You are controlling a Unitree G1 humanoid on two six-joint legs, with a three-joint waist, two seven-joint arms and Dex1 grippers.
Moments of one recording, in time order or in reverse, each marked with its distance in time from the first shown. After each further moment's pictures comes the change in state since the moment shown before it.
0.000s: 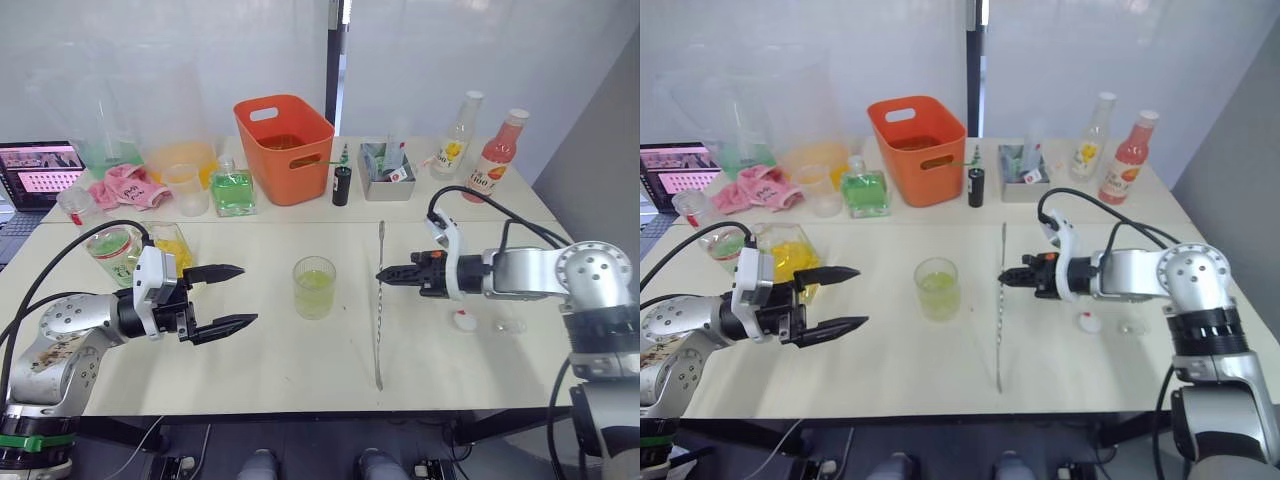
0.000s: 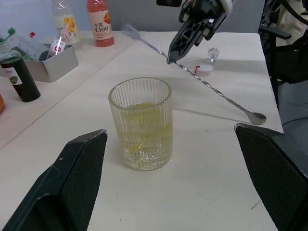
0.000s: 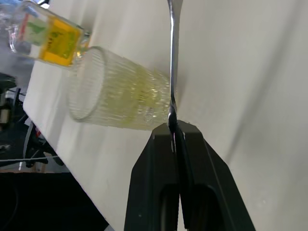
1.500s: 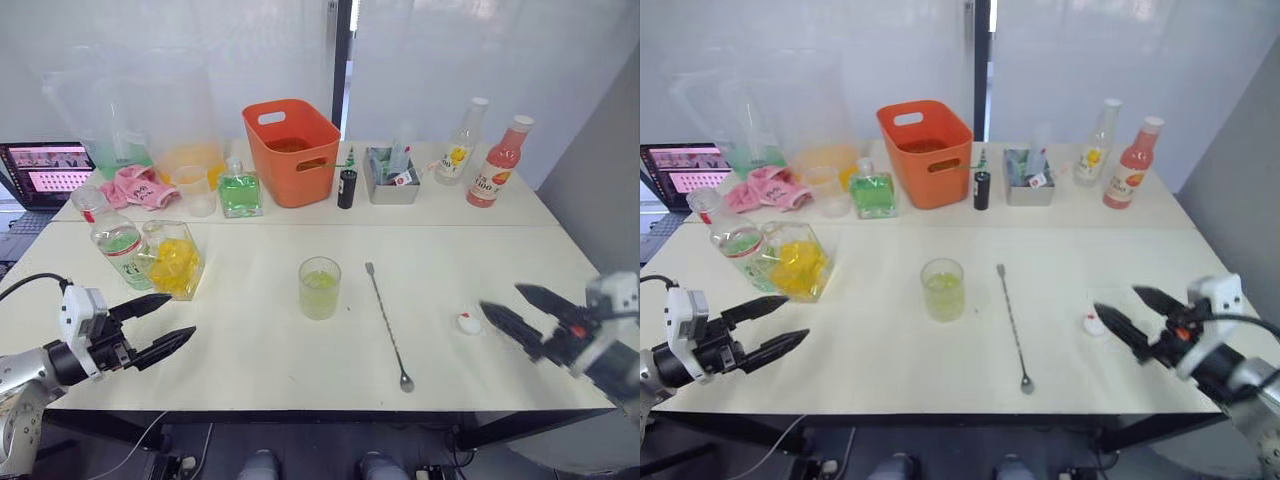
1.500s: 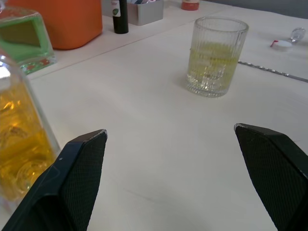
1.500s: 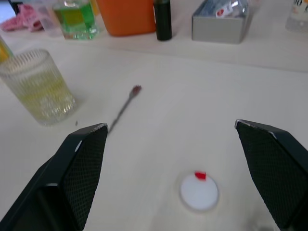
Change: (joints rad) left arm 0.307 -0.013 0.269 0.135 0.013 -0.061 0.056; right arm 1.034 -0.027 -0.641 -0.700 -0.809 -0.757 0.843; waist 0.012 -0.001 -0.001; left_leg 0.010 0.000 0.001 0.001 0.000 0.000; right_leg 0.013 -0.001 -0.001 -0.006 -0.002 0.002
